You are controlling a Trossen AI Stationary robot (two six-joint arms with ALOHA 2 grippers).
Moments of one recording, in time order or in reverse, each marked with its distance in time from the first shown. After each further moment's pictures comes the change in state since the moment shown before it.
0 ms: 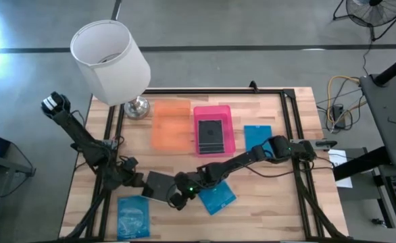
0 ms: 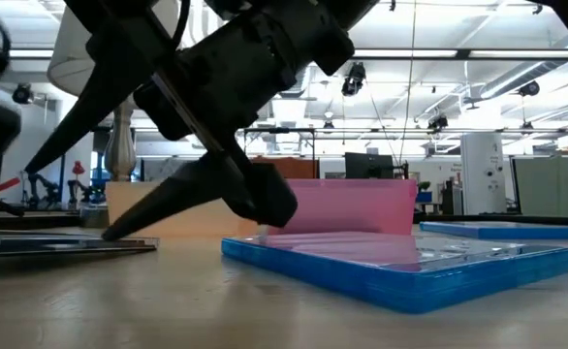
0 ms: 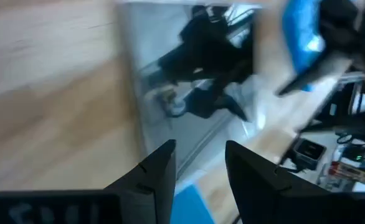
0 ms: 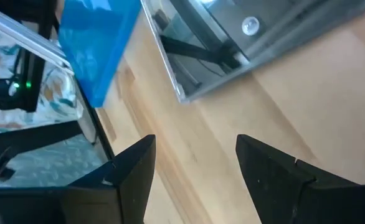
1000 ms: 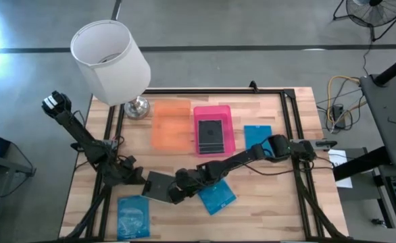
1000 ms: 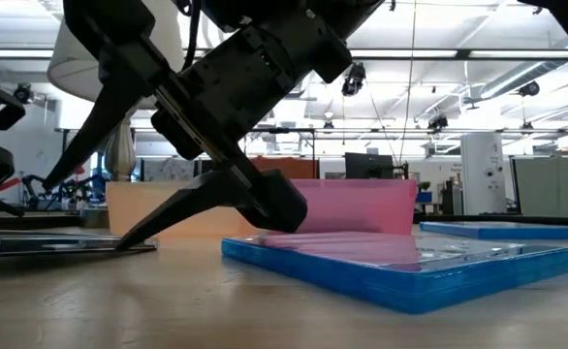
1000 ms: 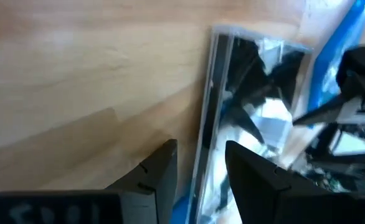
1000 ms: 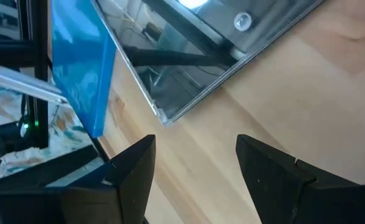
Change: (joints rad) left arm -0.007 -0.037 -0.180 0.172 -0.027 -0.199; right arm -0.021 0.000 -0.014 0.004 0.024 0.176
